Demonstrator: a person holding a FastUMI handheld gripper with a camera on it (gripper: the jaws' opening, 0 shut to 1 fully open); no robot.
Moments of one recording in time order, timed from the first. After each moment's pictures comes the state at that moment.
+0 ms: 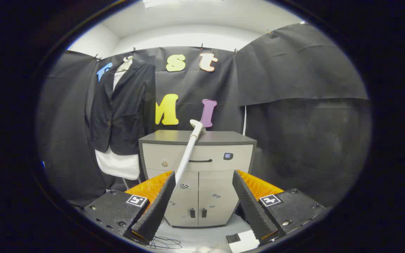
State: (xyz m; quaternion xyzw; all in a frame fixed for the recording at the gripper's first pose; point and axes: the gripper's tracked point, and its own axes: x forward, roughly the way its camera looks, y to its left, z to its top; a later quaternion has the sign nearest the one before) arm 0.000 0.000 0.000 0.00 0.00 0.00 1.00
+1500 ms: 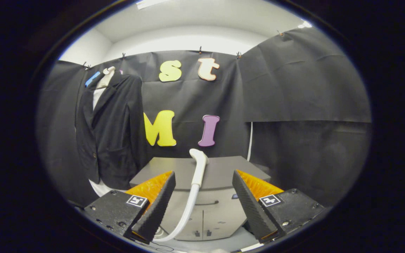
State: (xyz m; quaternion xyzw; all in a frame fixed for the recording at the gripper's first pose) arm 0.163 0.024 0.173 0.02 -0.01 0.00 1.00
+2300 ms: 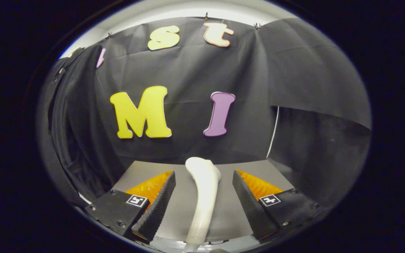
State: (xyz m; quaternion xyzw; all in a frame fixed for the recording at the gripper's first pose) arm 0.418 0.038 0.163 0.01 0.13 0.02 0.99
